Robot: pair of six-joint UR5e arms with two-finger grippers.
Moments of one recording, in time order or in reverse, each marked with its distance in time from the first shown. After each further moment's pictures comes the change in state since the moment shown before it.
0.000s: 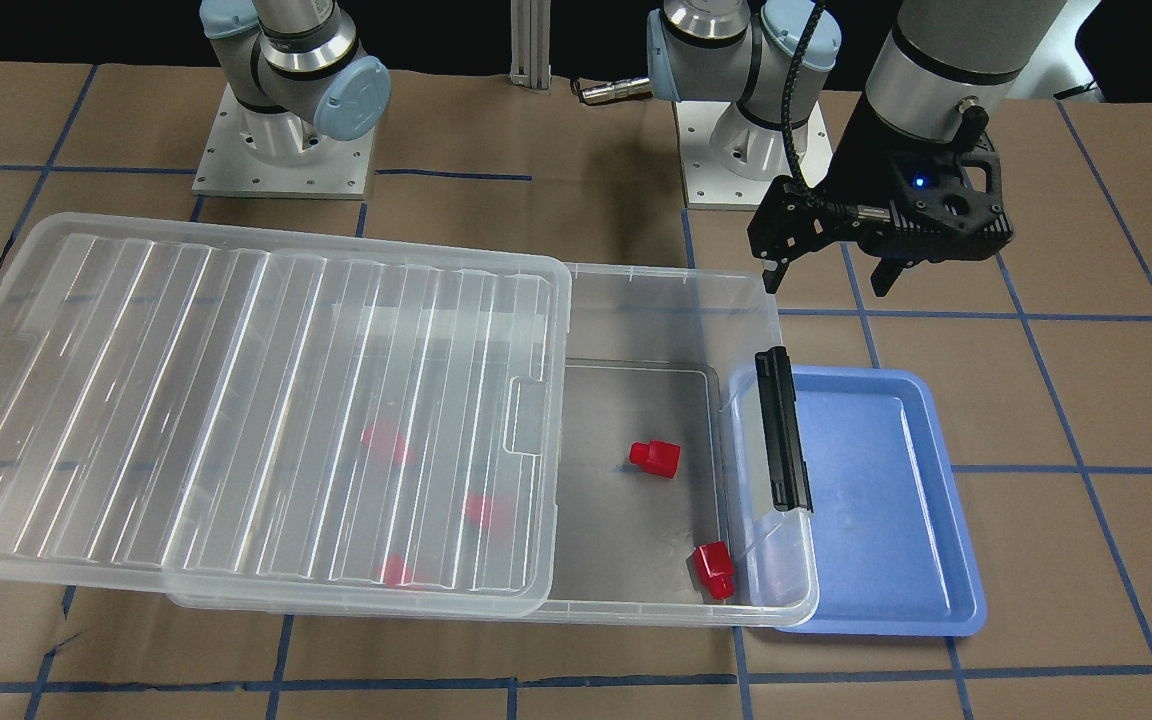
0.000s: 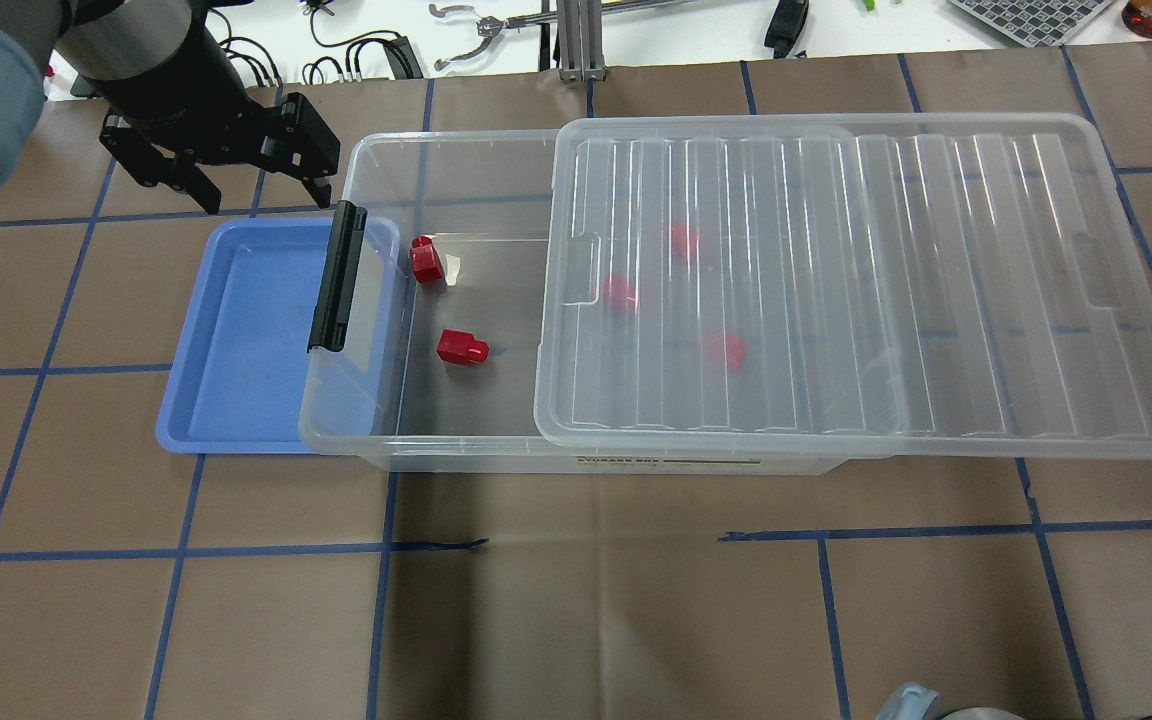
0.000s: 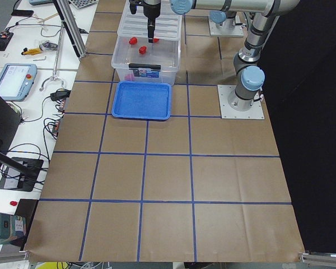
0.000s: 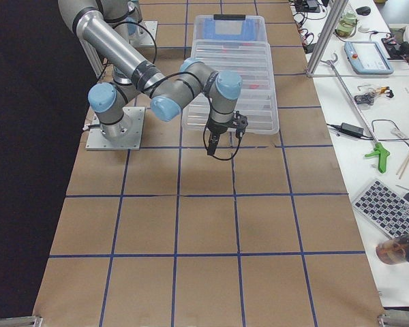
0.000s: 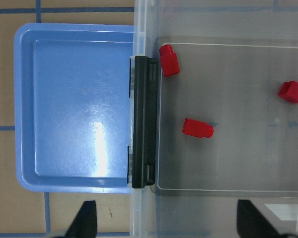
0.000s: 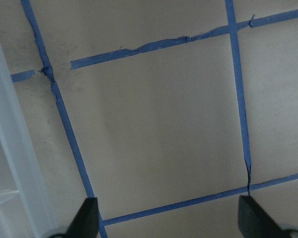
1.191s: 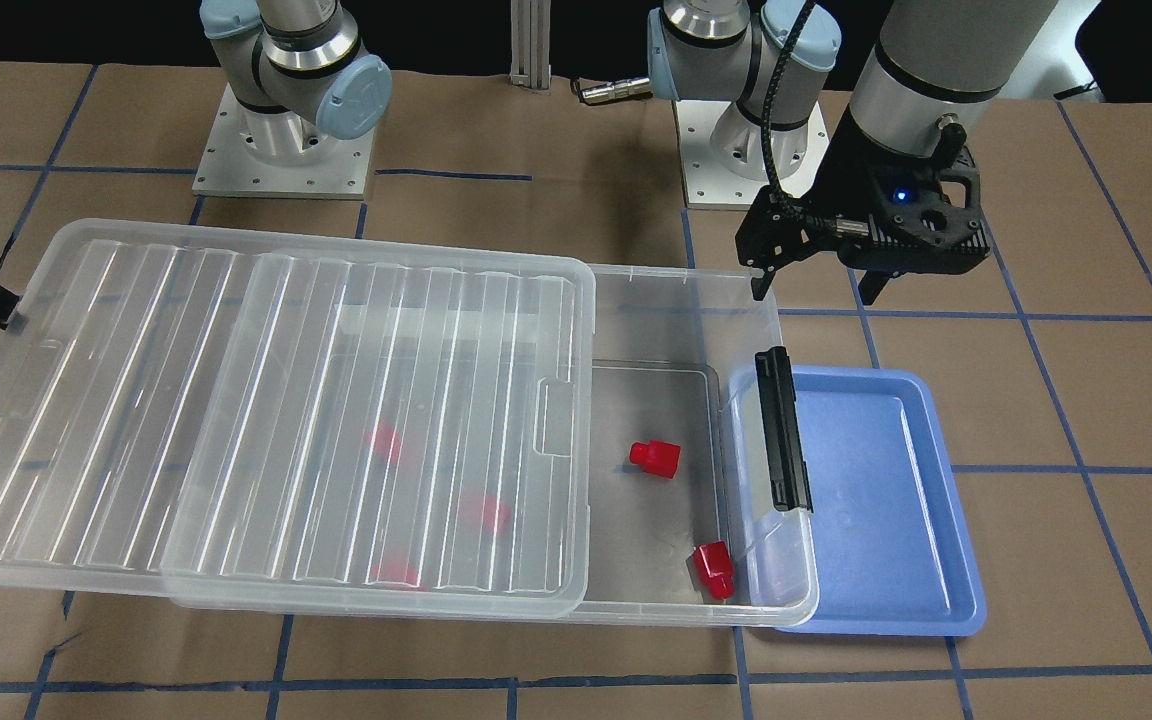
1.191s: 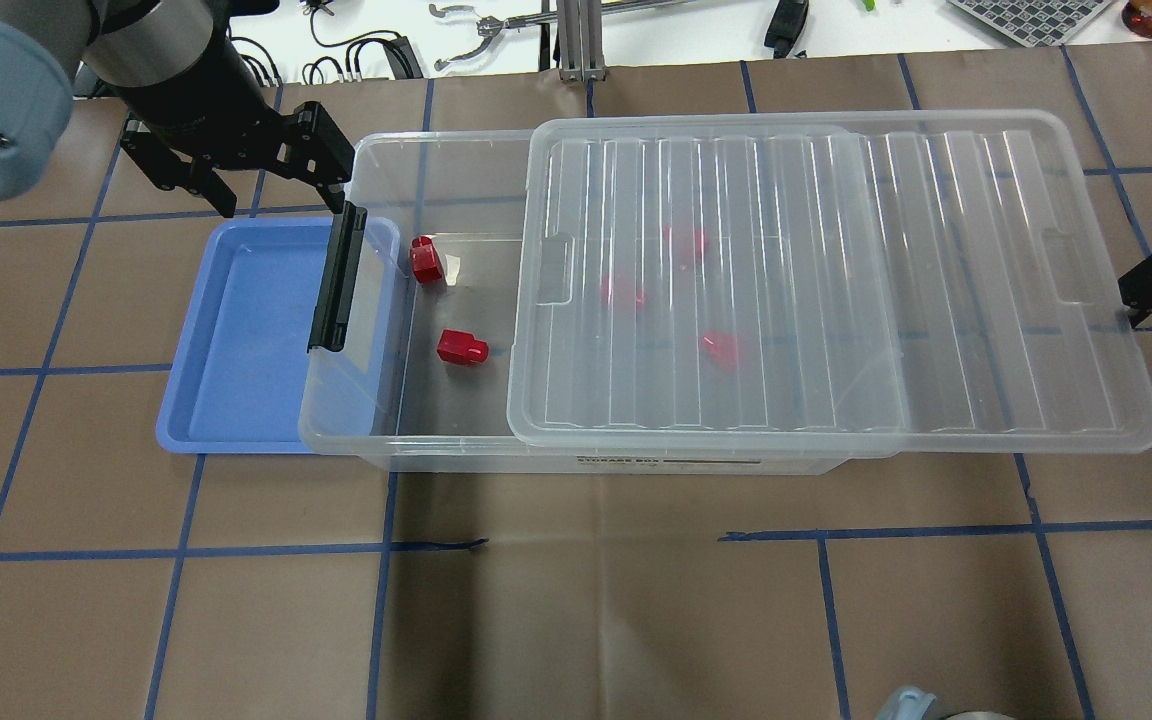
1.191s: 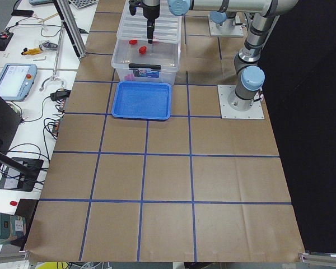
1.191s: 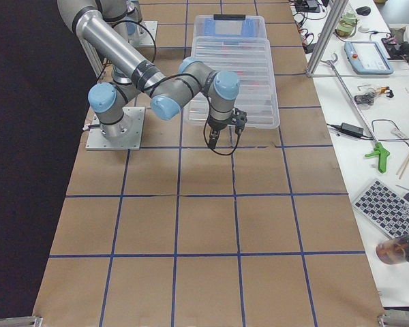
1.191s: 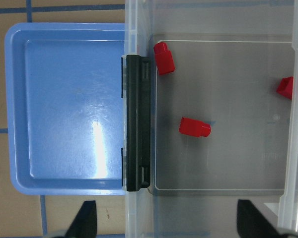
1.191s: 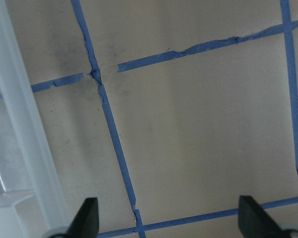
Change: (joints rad) left arm -0.014 -0.011 -0.007 0.011 -0.001 0.005; right arm 0.022 -0.013 0.027 0.008 0.106 0.023
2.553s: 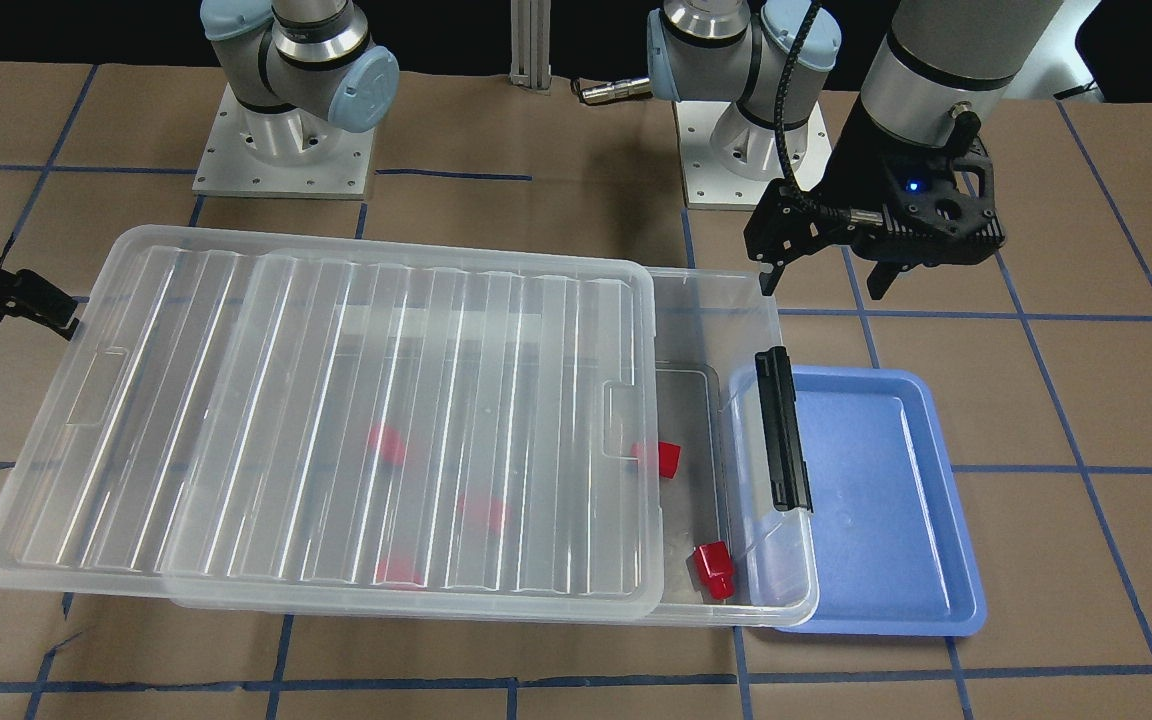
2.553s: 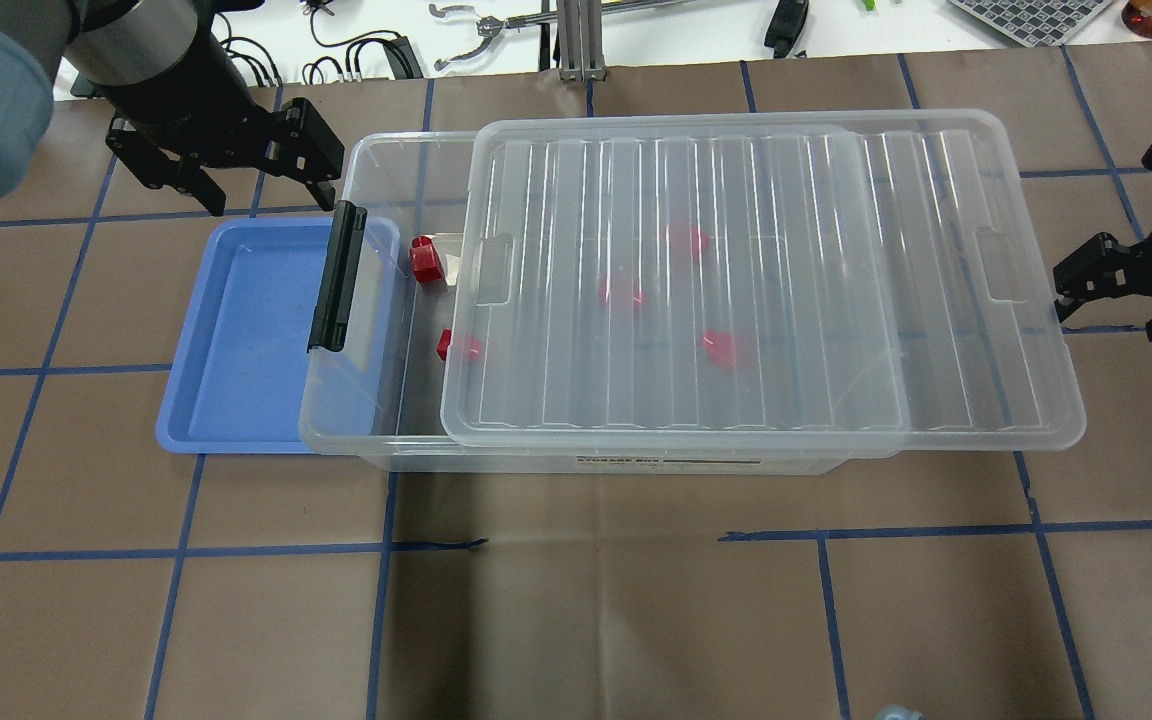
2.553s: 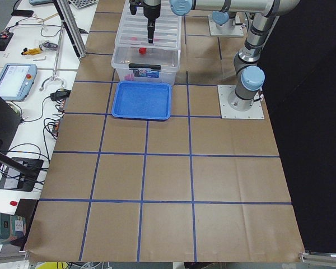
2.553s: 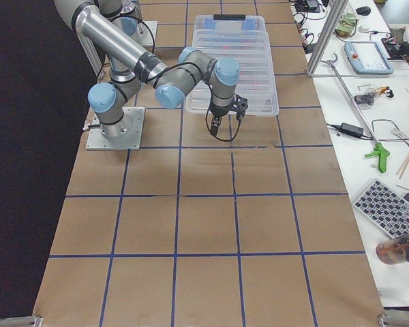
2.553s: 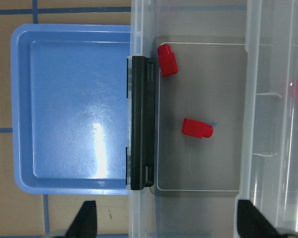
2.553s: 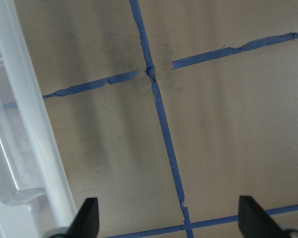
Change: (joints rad) left arm 0.011 0.010 -0.002 0.000 0.000 0.001; right arm 0.106 -0.040 0.029 0.010 0.042 0.115
